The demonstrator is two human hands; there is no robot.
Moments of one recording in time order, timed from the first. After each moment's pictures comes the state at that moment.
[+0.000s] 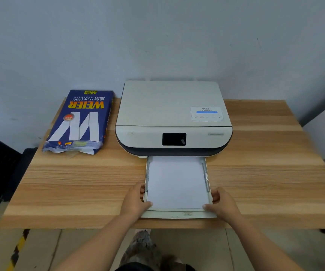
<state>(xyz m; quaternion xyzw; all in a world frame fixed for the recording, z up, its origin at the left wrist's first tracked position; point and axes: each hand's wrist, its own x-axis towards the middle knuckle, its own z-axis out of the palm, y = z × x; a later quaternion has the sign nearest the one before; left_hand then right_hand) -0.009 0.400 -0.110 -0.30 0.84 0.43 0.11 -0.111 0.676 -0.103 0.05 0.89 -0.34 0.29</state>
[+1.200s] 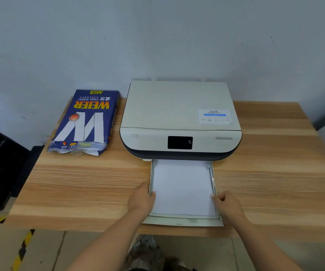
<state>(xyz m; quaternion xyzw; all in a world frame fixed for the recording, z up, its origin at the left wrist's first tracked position) -0.038 0.404 -0.111 -0.34 0.88 0.30 0.14 -0.127 0.663 -0.107 0.09 0.90 -0.33 0.25</state>
